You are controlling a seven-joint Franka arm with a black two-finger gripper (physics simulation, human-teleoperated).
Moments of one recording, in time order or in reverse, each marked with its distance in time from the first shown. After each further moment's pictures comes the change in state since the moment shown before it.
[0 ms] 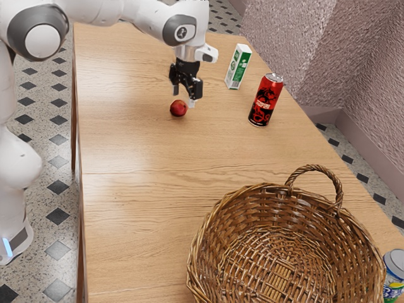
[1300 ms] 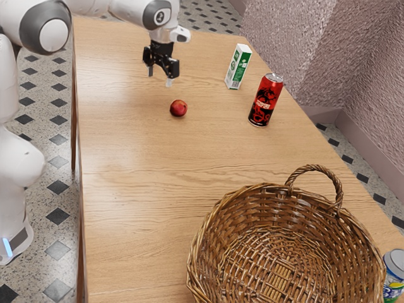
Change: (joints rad) arm 0.102 0.042 0.144 0.041 0.021 0.006 0.007
